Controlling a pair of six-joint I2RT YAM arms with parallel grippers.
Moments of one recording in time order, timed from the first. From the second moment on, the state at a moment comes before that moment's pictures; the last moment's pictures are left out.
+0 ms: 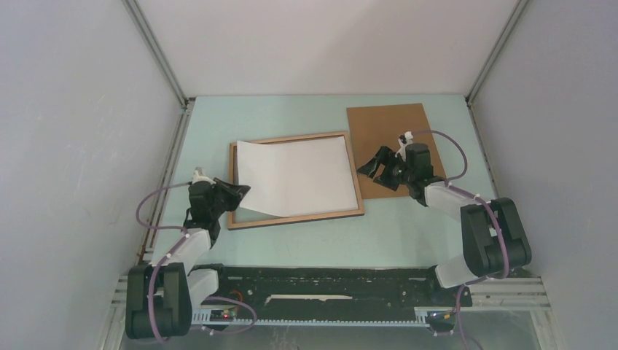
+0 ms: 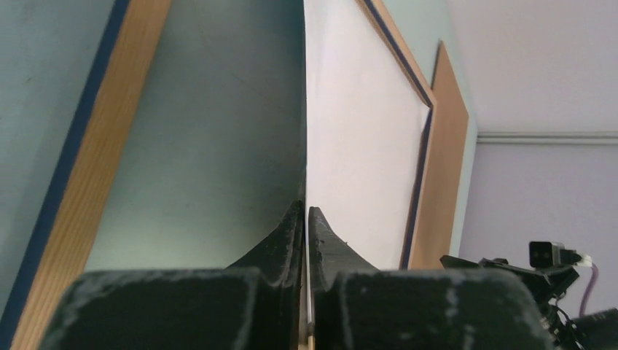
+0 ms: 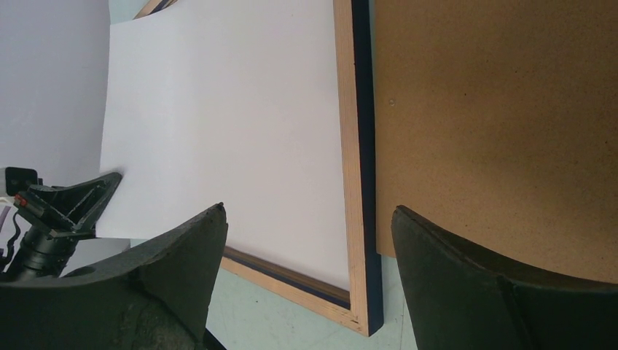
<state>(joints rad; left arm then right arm) 0.07 1.05 0.26 0.34 0.28 -0.97 0.20 1.49 0.69 0.20 -0.43 0.71</state>
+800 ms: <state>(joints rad) 0.06 1.05 0.59 -0.27 0.12 -0.69 0.19 1.51 0.68 0.23 -0.48 0.71</state>
